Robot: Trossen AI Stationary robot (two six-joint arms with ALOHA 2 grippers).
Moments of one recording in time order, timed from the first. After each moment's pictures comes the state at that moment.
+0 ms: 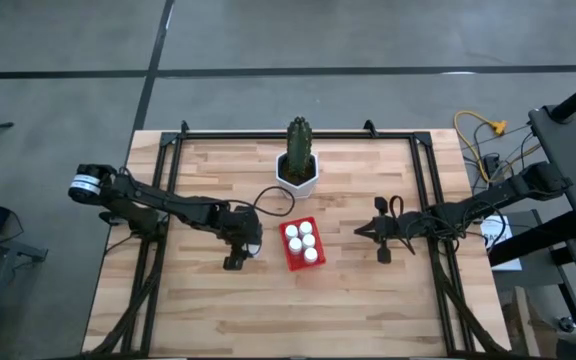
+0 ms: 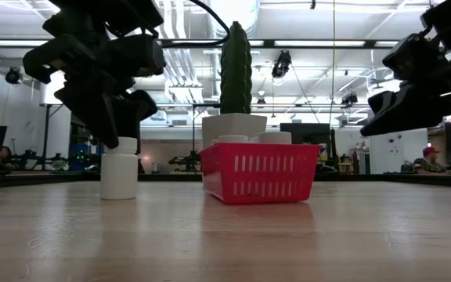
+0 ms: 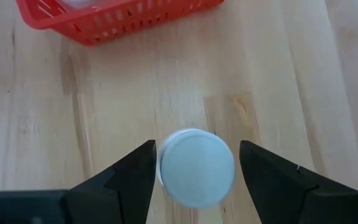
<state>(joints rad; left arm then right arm) -0.13 1.44 0.83 -0.43 0.11 -0.05 0.26 0.88 0.13 0.24 0.29 0.10</state>
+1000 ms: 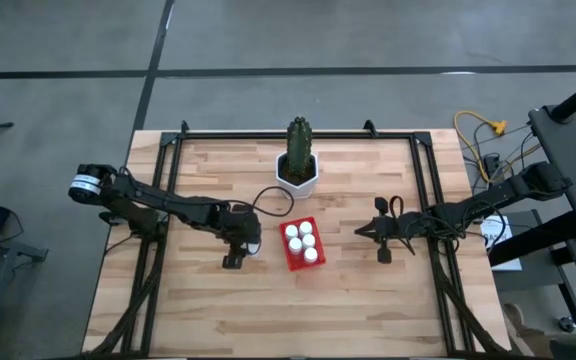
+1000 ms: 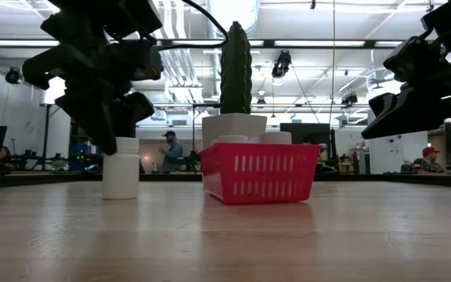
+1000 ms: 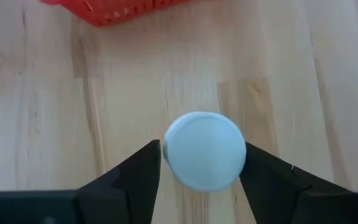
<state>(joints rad) -0.13 1.44 0.82 -0.47 0.07 -0.05 0.26 0.88 0.12 0.24 0.29 0.10</state>
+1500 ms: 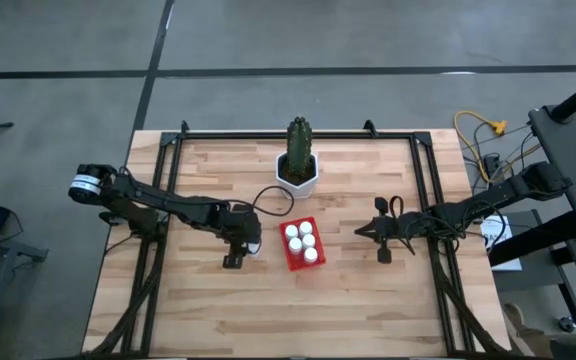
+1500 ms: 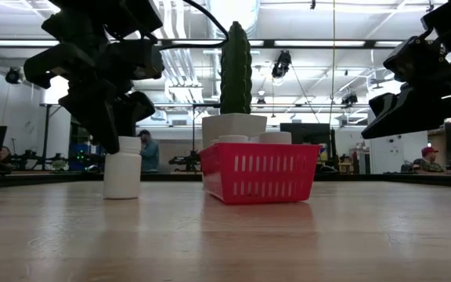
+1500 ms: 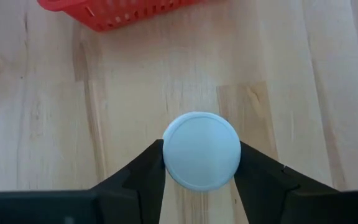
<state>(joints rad) -0.13 1.44 0.83 -0.46 0.07 -0.05 0.26 0.88 0.12 0.24 0.29 0.11</state>
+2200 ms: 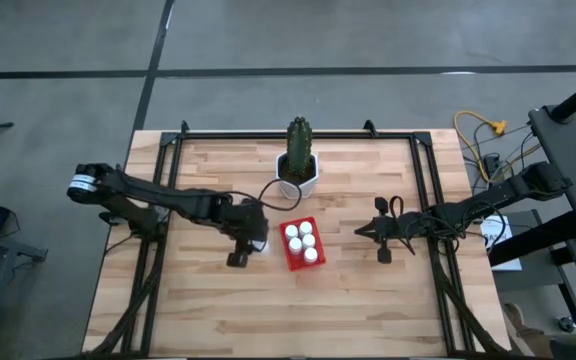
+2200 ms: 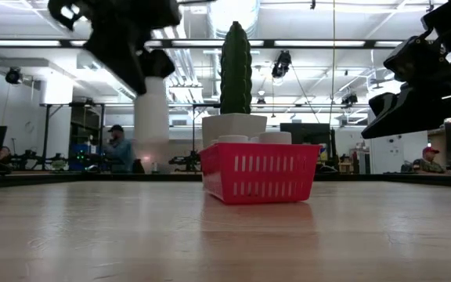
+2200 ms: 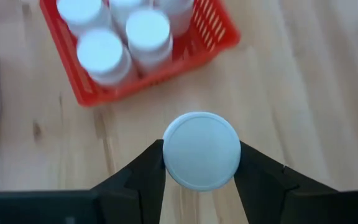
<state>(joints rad) -0.14 1.42 1.03 -0.60 0.08 0.01 0.26 0.88 0.12 0.24 0.29 0.10</state>
